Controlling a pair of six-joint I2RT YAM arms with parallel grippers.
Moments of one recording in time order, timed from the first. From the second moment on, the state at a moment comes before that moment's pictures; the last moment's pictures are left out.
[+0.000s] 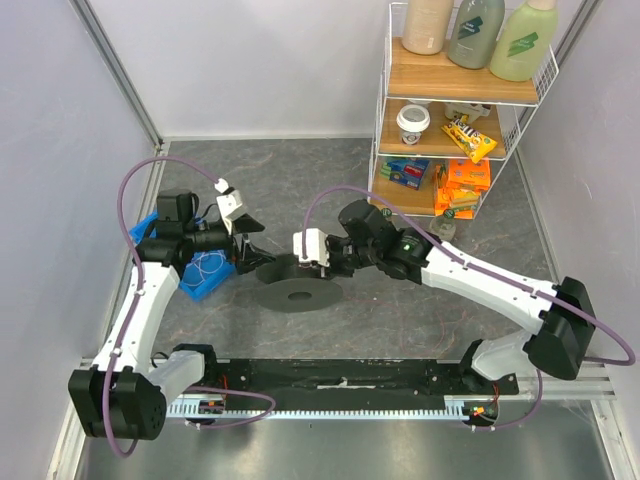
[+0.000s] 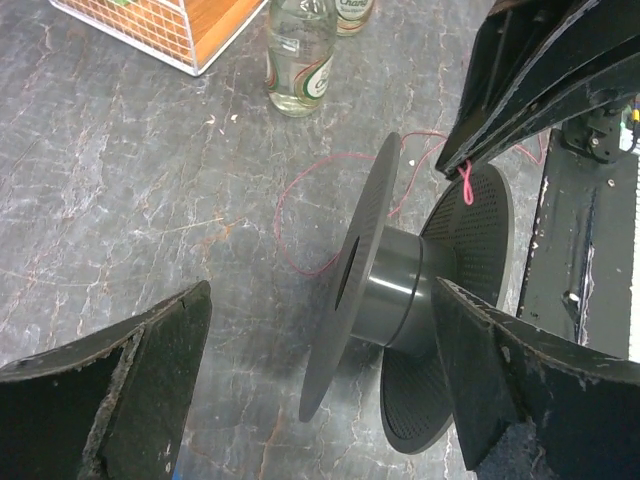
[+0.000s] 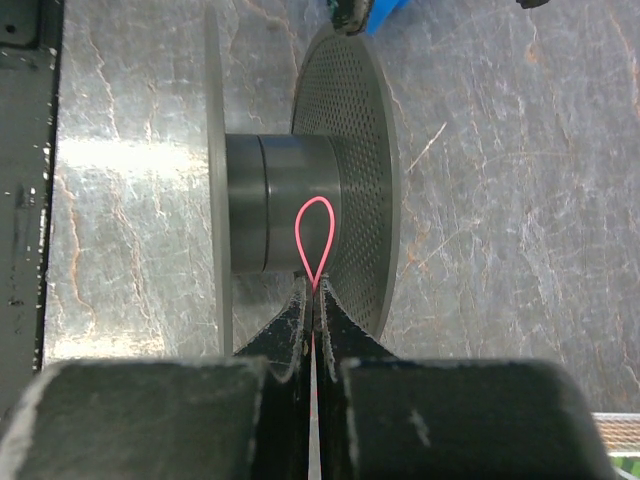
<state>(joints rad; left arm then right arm) -0.04 1.04 0.92 -0.56 1.07 0.53 0.92 1.39 1.17 -0.42 -0.38 -0.62</state>
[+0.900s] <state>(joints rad) -0.19 1.17 0.78 -0.44 1.17 0.77 1.03 1.54 1.22 -0.36 -0.05 -0.46</state>
